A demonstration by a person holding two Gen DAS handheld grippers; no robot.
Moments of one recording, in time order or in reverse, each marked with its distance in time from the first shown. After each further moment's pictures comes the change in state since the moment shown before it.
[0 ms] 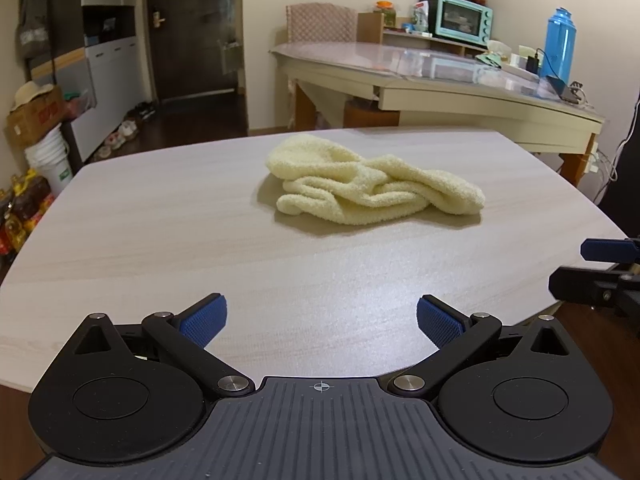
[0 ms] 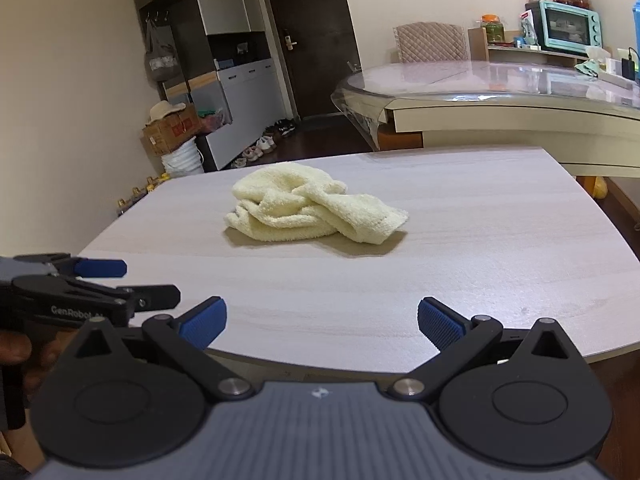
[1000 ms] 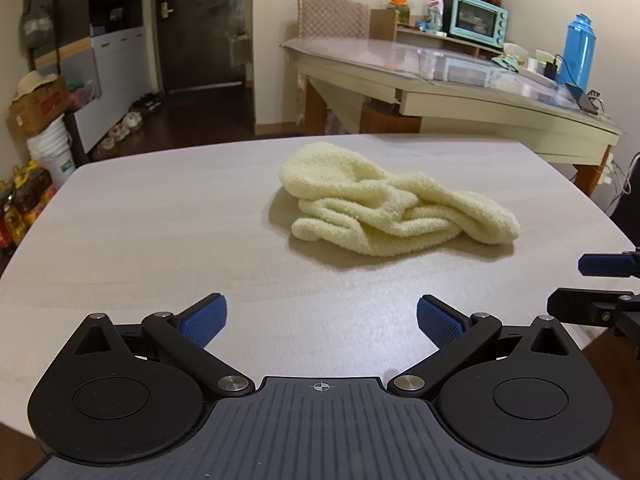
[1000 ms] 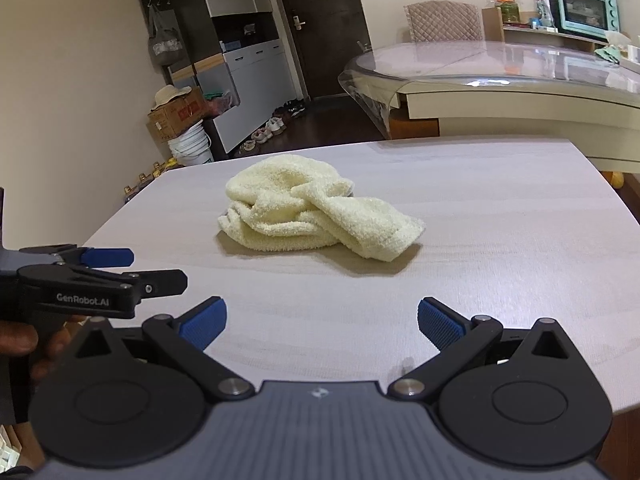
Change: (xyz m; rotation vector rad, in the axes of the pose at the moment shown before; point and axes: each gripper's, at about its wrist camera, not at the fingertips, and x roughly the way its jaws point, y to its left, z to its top) left arm 0.037 0.017 0.029 -0.030 0.014 0.012; right arm 0.048 -0.004 0.027 -0.047 0.073 0.019
